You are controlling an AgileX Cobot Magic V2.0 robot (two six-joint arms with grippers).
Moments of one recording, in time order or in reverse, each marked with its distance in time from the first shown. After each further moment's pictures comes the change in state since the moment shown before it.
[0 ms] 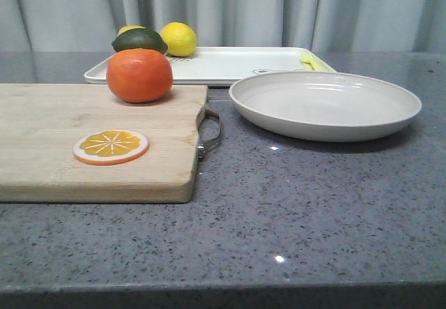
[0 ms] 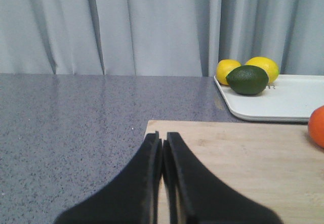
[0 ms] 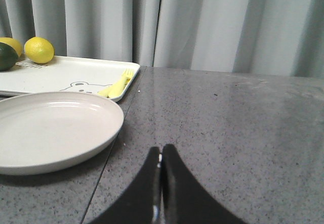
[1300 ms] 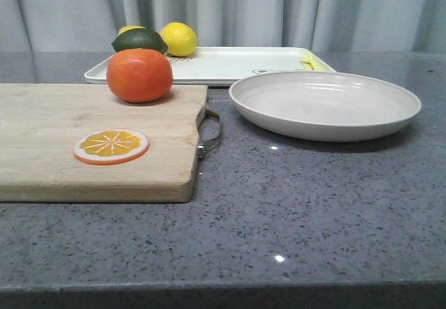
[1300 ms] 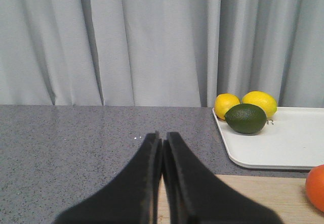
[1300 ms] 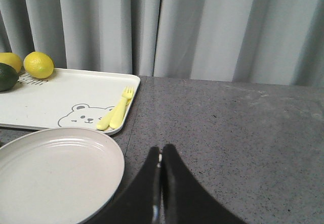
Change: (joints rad) left arm 0.000 0.274 -0.253 0.001 -0.030 0.000; right arm 0.000 0.382 -0.402 0.009 0.135 0.000
